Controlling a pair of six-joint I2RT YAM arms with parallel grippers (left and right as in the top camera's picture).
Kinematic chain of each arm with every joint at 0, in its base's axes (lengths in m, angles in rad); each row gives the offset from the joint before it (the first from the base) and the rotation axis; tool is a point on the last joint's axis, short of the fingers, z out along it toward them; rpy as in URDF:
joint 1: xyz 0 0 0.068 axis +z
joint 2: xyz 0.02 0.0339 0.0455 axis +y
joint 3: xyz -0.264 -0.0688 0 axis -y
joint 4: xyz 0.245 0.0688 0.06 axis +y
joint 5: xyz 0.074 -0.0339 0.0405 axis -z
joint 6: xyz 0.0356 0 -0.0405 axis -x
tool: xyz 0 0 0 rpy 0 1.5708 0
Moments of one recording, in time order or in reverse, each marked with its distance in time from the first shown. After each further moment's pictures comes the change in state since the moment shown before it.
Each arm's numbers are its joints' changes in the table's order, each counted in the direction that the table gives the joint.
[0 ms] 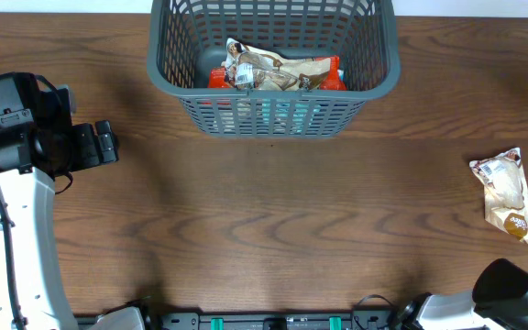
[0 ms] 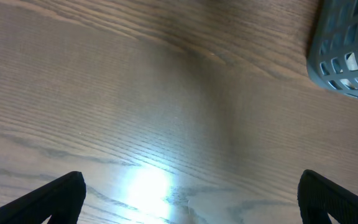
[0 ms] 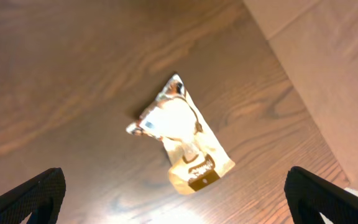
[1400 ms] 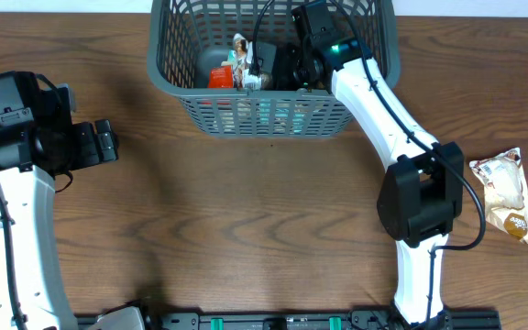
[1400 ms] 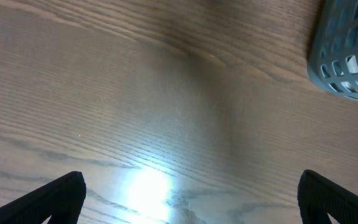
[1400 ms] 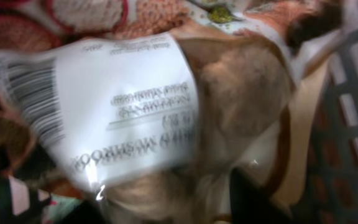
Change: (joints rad) left arm 0.000 0.008 0.000 -0.010 0.000 0.000; right arm 1.010 0.524 -0.102 -0.657 -0.428 0.761
